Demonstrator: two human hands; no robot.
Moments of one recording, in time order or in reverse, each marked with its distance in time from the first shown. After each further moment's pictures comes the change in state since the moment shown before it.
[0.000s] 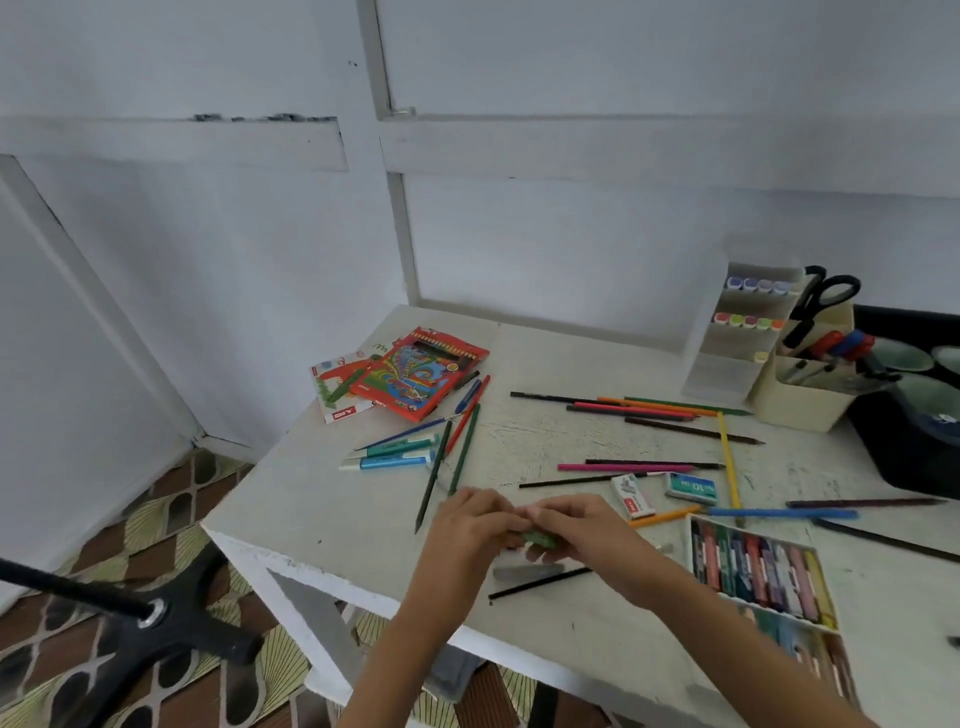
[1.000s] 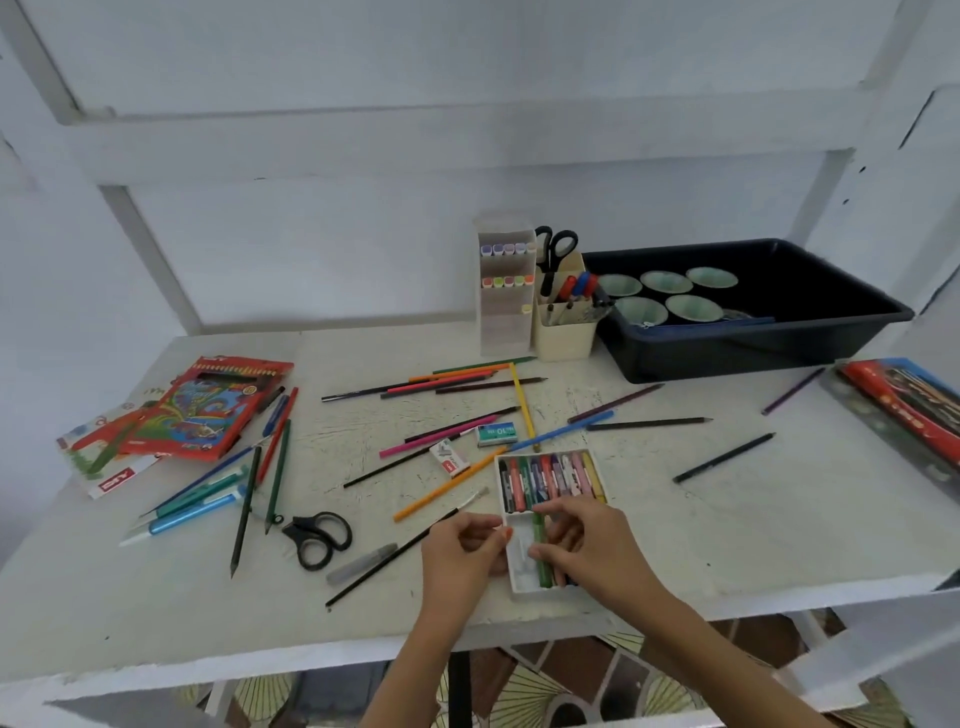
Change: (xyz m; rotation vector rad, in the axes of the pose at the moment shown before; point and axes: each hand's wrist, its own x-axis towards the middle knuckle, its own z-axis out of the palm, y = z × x) left_hand 0.006 0.112 0.106 -0.721 -0.269 -0.685; right_hand -0.131 0.068 -0.076 -0.566 0.689 -0.079
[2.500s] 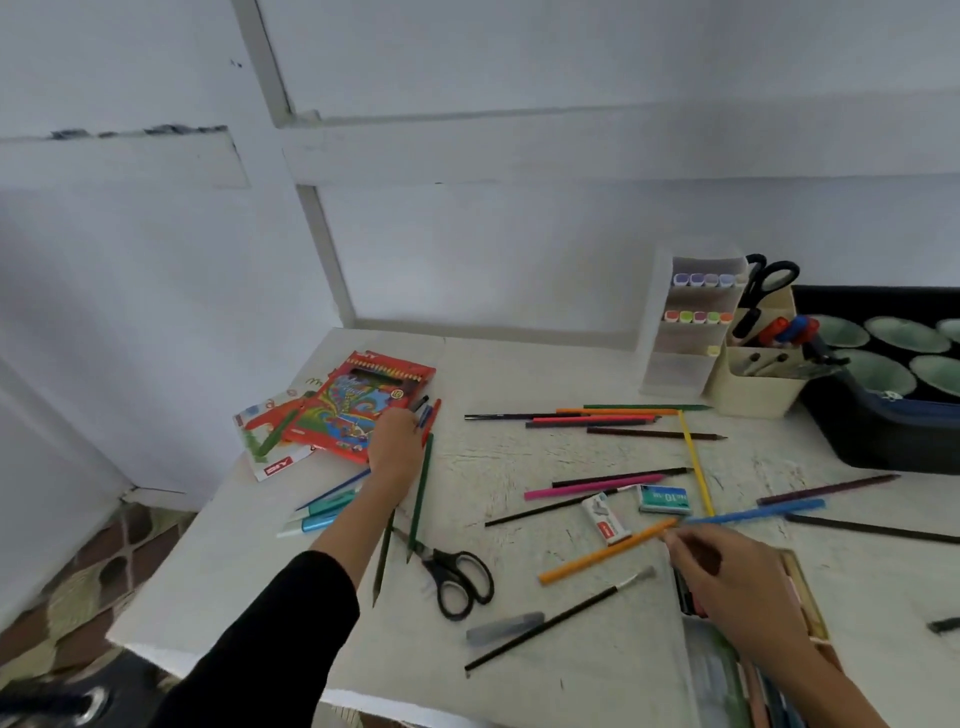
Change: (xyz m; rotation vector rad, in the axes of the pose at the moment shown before) left_hand 0.196 -0.007 -0.215 0.737 0.459 0.032; right_hand 0.077 -0.033 0.029 -0.084 0.073 0.016
